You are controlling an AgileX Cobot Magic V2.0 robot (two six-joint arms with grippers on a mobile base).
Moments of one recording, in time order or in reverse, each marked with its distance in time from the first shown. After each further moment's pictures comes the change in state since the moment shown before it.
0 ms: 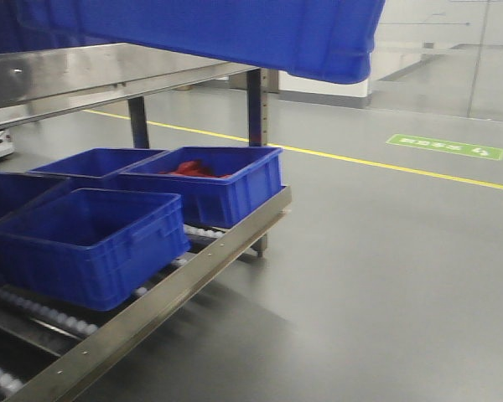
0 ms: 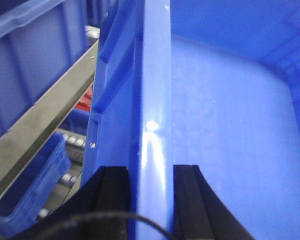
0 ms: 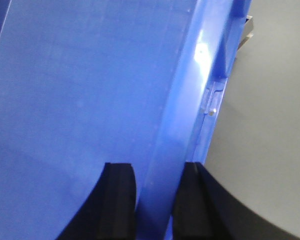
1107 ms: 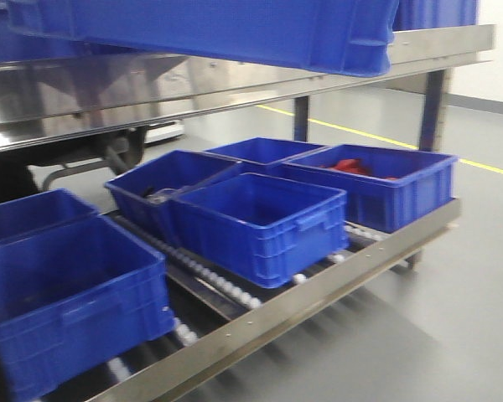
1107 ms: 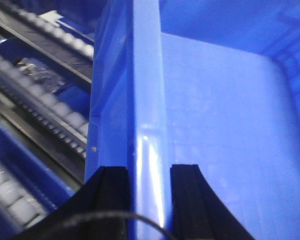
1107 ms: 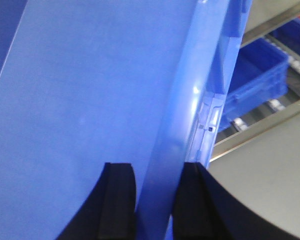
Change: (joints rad) left arm 0.000 0.000 0.000 0.002 0.083 -0.010; right arm 0.000 0.000 0.000 0.000 0.010 0.001
